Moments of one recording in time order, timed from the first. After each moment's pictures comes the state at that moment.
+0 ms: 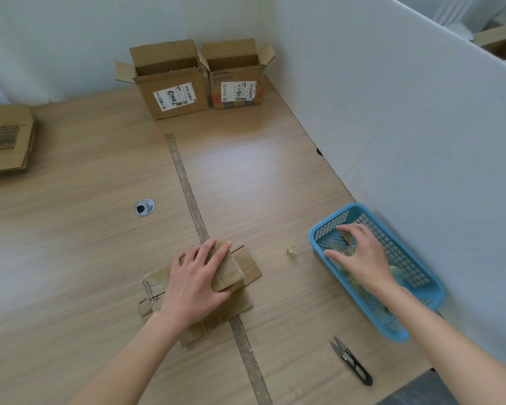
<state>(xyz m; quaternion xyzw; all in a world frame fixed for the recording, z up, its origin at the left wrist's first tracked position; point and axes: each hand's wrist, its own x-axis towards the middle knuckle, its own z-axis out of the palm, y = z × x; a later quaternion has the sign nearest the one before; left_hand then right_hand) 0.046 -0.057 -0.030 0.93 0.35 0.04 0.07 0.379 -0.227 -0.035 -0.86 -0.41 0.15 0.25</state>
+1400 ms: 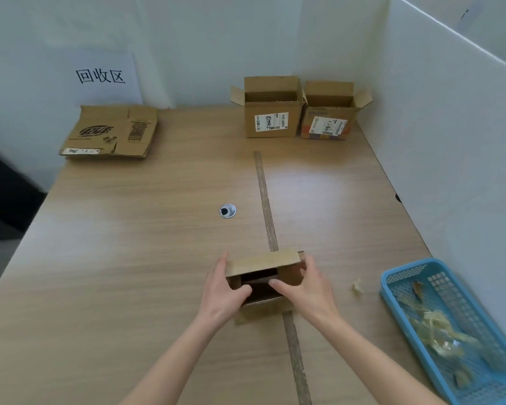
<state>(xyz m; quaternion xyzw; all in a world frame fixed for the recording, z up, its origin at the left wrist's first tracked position) -0.035 -0.058 0.009 0.58 0.63 0.18 0.48 0.154 -0.115 0.021 -0.78 -0.44 0.32 0.31</state>
